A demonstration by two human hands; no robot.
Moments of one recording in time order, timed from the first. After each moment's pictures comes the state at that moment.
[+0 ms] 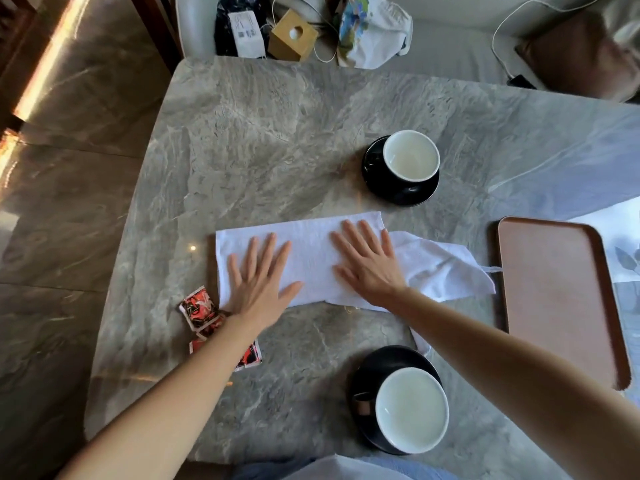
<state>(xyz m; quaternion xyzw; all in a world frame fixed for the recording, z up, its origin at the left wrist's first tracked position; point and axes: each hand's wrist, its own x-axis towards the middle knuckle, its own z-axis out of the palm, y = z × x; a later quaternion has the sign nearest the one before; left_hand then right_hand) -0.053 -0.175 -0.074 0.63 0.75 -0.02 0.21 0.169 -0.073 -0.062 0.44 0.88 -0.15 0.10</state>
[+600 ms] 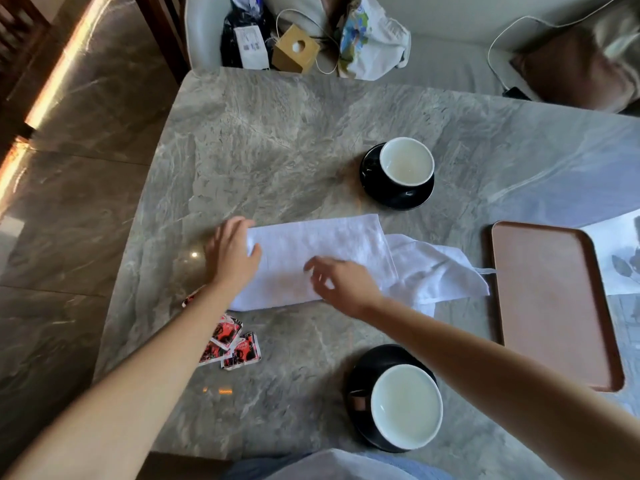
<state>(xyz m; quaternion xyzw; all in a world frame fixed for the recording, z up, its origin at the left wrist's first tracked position) -0.094 -0.136 -0.041 0.52 0.81 0.19 0.17 0.127 -0.107 -0.010 0.41 0.86 -0.32 -0.01</state>
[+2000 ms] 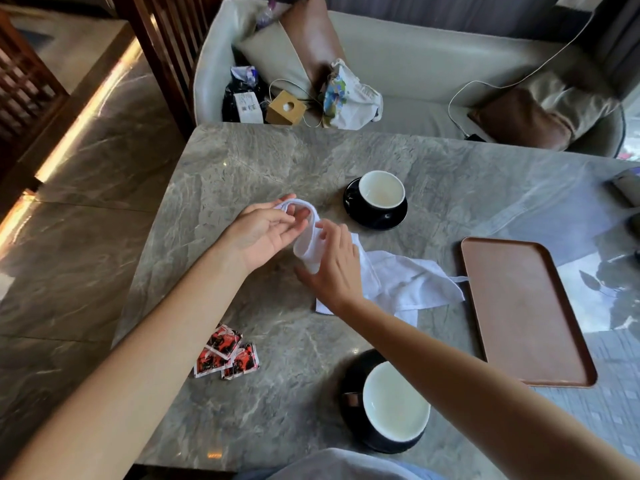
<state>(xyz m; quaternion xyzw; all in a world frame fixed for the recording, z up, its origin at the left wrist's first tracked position) -0.042 -0.117 0.125 0.11 0.45 0.55 0.69 0.101 -0.120 0.041 0.53 0.76 -0.22 -0.29</state>
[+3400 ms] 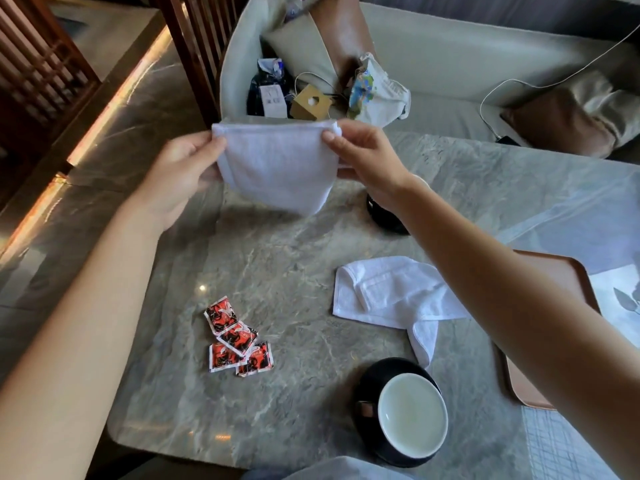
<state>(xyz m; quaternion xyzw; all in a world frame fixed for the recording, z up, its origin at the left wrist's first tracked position) -0.157 -0.117 0.160 0.44 0.58 0.52 0.44 0.076 -0.004 0.157 0.31 0.64 -0.63 -0.31</state>
